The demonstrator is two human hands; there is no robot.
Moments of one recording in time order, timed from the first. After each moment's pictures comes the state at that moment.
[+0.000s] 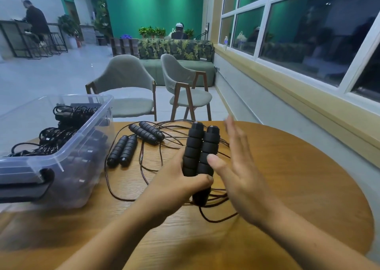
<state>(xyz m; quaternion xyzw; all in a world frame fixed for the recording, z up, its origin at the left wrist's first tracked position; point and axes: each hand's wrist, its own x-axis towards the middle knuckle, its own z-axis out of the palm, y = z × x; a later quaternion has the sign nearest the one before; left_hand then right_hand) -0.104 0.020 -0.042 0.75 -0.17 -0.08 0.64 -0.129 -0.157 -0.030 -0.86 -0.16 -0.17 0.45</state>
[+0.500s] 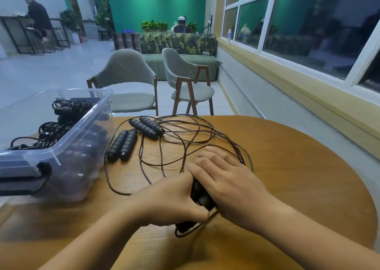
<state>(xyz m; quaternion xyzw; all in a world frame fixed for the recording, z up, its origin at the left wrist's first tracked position) -0.105 0.023 -0.044 0.87 -0.27 -0.21 0.36 -0.111 -0.175 -0.068 -0.89 -0.38 -0.24 -0.09</state>
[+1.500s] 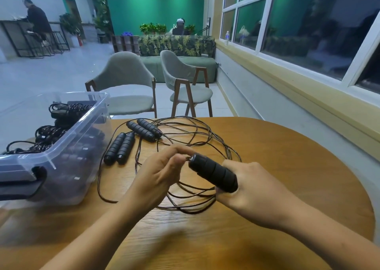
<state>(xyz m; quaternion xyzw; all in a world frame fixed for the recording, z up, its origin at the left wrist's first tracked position) -0.085 0.034 -0.063 0.76 -0.27 0.05 0.59 -0.133 -0.204 -0.035 -0.94 -0.16 -0.01 0.29</state>
